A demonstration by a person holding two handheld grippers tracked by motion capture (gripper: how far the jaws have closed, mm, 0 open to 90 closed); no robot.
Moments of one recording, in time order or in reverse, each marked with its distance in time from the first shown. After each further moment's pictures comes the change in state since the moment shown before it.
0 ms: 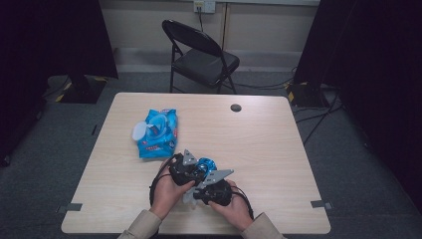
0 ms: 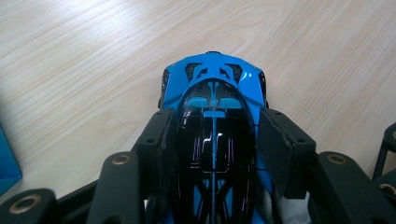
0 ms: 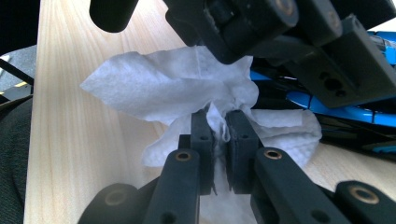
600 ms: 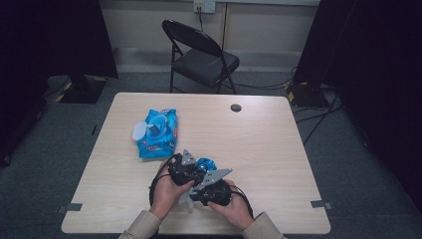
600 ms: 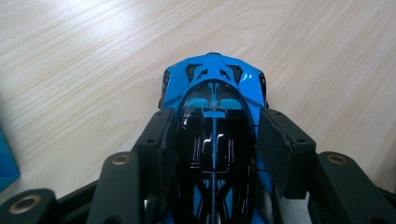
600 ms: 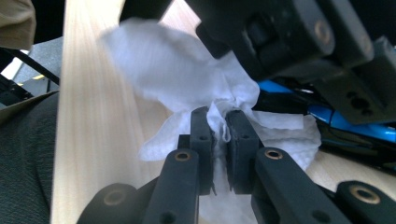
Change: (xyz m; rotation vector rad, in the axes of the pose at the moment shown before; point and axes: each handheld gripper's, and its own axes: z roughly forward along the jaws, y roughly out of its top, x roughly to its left) left arm 0.002 -0.002 -0.001 -0.008 -0.006 -0.005; right arm 0.004 0.007 -0.002 0.004 0.057 -0.032
